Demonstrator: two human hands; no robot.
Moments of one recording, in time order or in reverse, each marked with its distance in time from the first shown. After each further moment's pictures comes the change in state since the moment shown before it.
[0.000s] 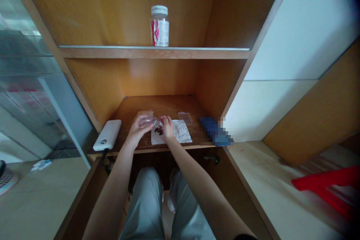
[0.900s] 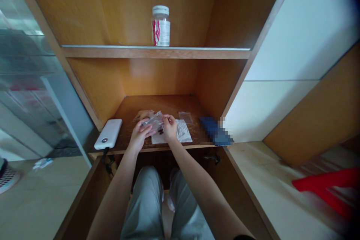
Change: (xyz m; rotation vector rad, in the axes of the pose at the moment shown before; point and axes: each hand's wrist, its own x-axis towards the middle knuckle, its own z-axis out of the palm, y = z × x) left_hand -0.011 -0.025 0.003 -0.266 0.038 -0.094; right_hand -0.005 -0.014 -0.003 0.108 0.044 -0.078
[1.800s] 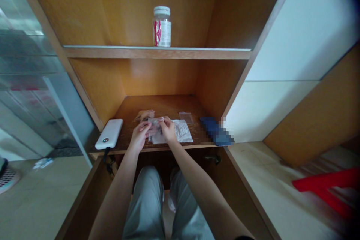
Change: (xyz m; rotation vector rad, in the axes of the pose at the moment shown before) left_hand 0.003 -0.003 -0.002 -0.017 0.044 -0.027; right_hand -0.011 -0.017 -0.001 -0.253 -0.246 -0.151
